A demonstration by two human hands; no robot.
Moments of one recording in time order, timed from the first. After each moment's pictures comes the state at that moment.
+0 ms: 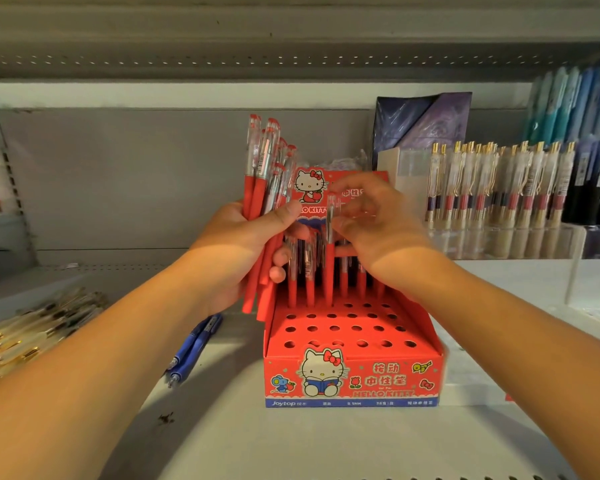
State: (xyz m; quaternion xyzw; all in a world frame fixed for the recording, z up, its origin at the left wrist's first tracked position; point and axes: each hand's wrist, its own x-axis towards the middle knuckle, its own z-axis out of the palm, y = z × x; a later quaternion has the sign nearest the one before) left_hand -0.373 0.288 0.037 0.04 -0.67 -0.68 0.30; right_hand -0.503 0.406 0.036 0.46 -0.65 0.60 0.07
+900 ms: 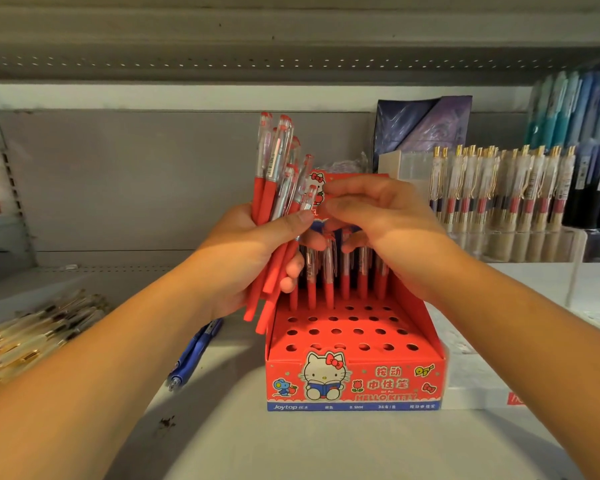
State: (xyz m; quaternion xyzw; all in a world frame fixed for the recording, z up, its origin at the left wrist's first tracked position) left_hand -0.372 0.293 0.036 -0.02 -0.69 -0.67 0.27; right_hand -0.483 0.422 0.051 0.46 -0.60 0.66 -0.03
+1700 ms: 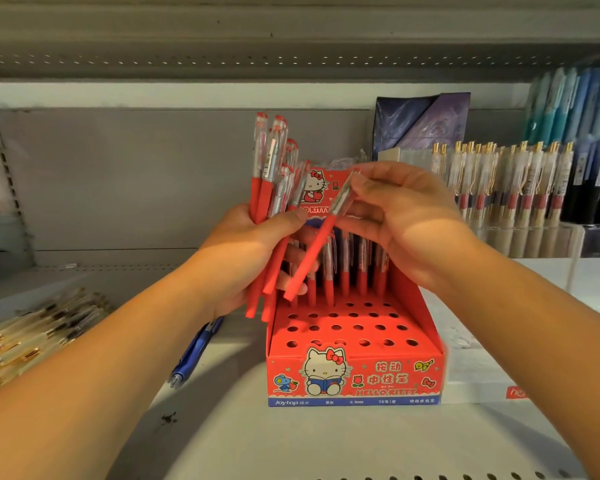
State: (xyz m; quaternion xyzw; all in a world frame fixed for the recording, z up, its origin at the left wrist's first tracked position) left_hand -0.372 0.294 0.035 0.02 -0.70 -0.65 0.29; right_hand -0.483 0.425 0.058 0.39 -0.49 0.77 -0.10
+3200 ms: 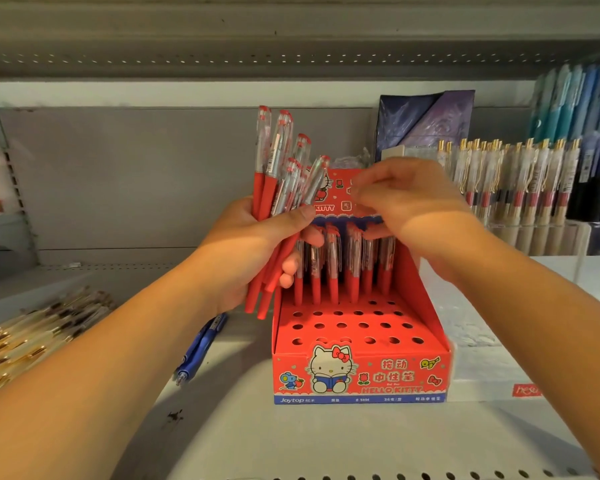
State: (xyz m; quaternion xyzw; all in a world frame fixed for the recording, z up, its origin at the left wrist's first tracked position) left_hand -0.368 0.287 0.035 -0.01 -0.72 -0.63 0.29; right_hand -0.488 0.429 0.064 0.39 -0.68 0.61 0.06
